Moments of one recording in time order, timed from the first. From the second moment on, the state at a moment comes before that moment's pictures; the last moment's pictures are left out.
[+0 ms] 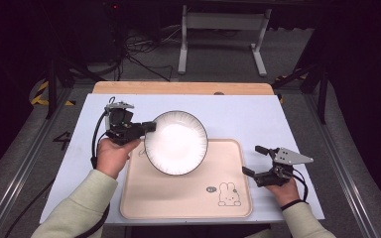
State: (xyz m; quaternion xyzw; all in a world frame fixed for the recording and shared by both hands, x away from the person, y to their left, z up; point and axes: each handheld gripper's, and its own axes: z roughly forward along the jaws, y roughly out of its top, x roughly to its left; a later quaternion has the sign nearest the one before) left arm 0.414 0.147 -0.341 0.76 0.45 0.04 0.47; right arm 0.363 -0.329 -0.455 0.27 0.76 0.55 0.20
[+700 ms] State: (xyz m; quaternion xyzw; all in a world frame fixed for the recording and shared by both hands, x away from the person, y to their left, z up) left arm 0.398 0.146 -0.378 0.75 0.45 -0.03 0.48; right arm 0.363 -0.329 -0.455 0.27 0.76 0.56 0.19
